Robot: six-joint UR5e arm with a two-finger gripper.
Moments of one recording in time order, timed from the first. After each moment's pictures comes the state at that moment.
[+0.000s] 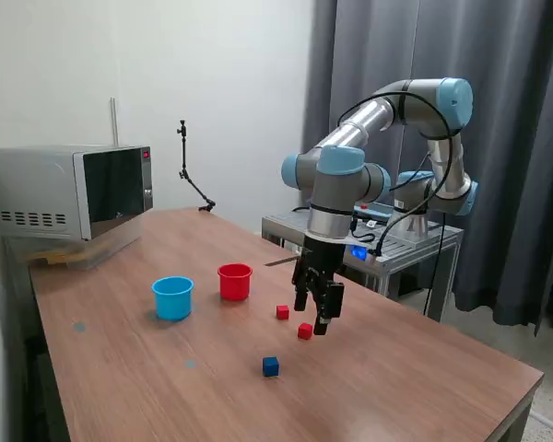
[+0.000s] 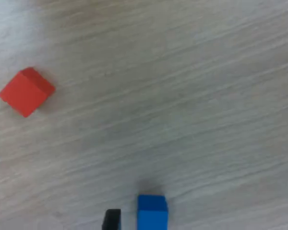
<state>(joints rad) 0.15 -0.74 1.17 -2.16 -1.60 -2.62</state>
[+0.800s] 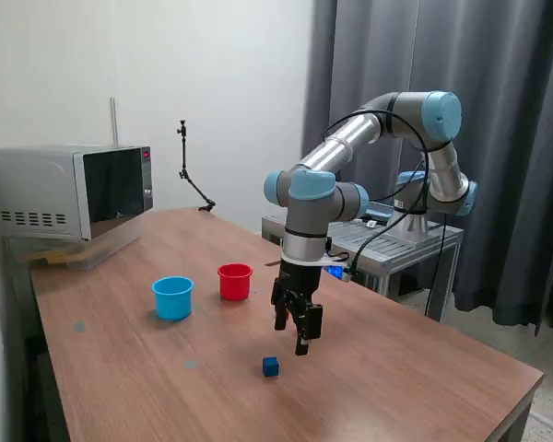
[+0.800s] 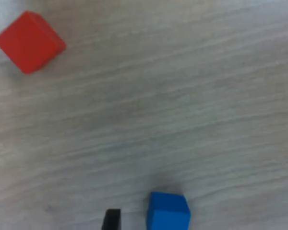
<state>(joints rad) 0.11 -0.63 1.08 -2.15 -1.56 -2.73</state>
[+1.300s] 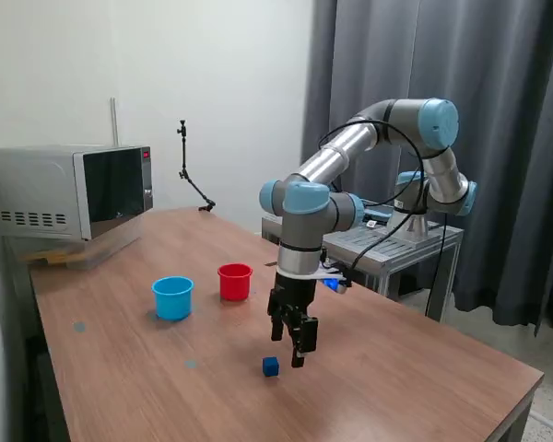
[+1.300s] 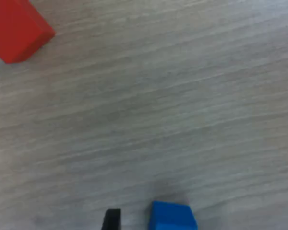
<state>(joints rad) 0.11 -0.58 1.04 -2.13 -1.56 -2.73</state>
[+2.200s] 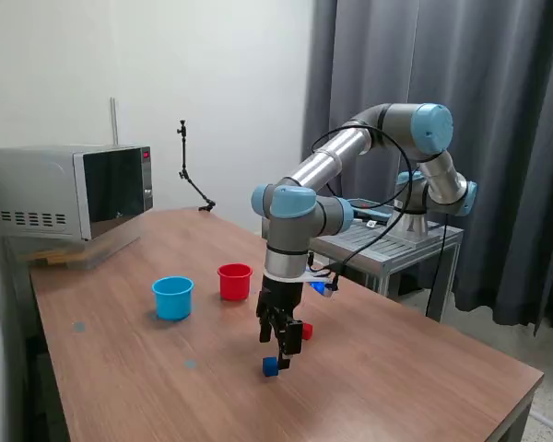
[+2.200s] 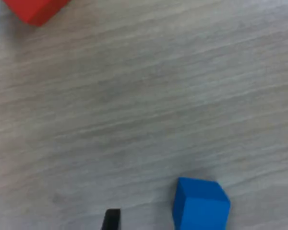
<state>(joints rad) 0.08 -0.55 1.00 -2.13 -1.57 -2.75</state>
